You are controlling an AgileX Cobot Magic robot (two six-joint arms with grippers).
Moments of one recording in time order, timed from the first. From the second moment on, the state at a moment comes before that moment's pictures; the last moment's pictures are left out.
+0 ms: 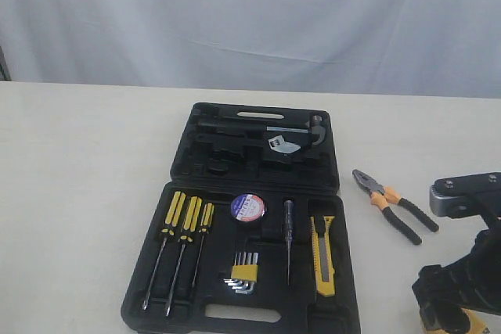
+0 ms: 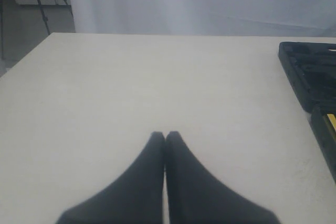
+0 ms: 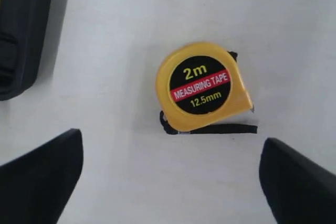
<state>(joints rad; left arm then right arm) 0.07 0.00 0.00 0.00 0.35 0.01 -0.13 1.30 -0.62 -0.04 0.84 0.15</state>
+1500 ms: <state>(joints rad) 0.07 0.00 0.00 0.00 0.35 0.01 -0.13 1.67 -0.66 -0.14 0.67 0.16</state>
